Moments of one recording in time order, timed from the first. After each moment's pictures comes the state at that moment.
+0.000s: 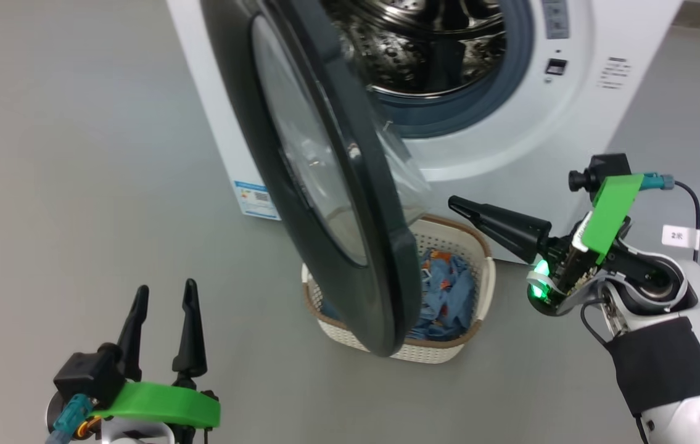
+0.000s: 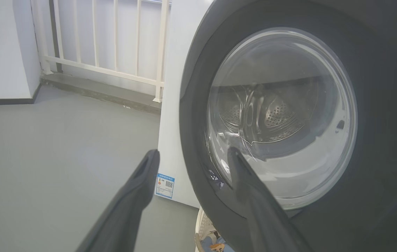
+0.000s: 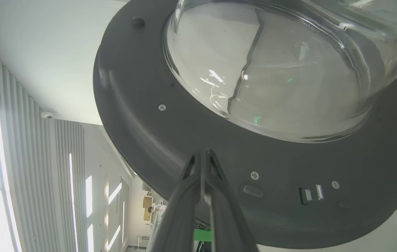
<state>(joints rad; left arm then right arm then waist) -0.20 0.04 -0.10 0.32 -0.36 -0.07 -0.26 -0.59 -0.12 0.11 0.48 1.66 0.12 0.87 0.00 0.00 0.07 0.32</state>
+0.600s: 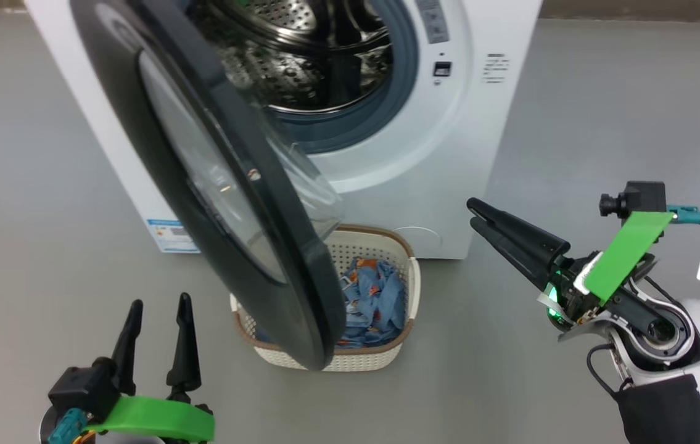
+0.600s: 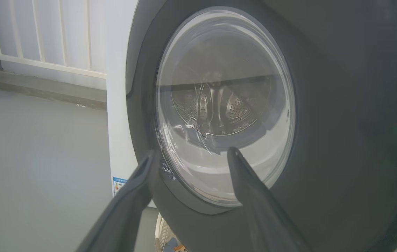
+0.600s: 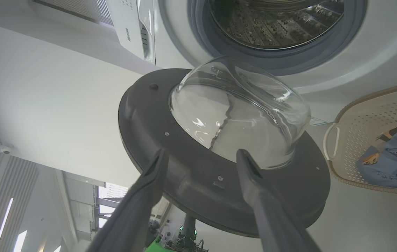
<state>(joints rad) -0.16 0.05 -0.09 0.31 -0.36 -0.07 -0.26 -0.40 -0.12 0.09 0.22 1.50 0.12 0.66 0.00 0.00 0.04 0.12</state>
